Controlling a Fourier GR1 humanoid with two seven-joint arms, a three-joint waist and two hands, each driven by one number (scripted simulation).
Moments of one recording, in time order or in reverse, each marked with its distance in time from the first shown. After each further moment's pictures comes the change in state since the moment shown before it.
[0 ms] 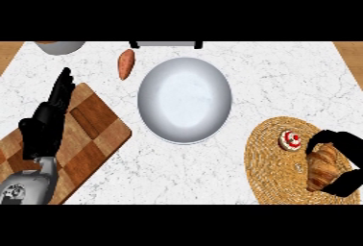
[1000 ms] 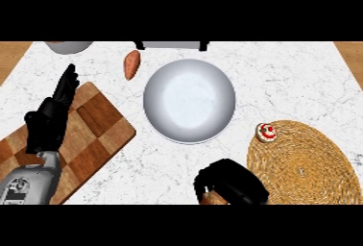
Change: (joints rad) left arm -0.037 -0.024 0.023 0.029 -0.025 -0.049 0.007; right arm 0.105 0.465 0.532 -0.454 0.198 -0.035 0.237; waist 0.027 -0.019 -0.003
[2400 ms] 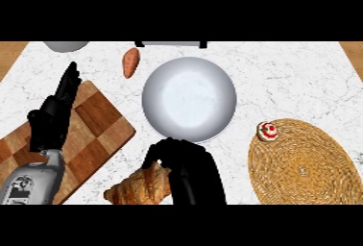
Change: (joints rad) left arm -0.015 -0.018 -0.001 0.001 -0.013 0.011 -0.001; right arm -0.400 0.081 0.364 -0.163 0.034 -0.753 1.011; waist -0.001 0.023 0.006
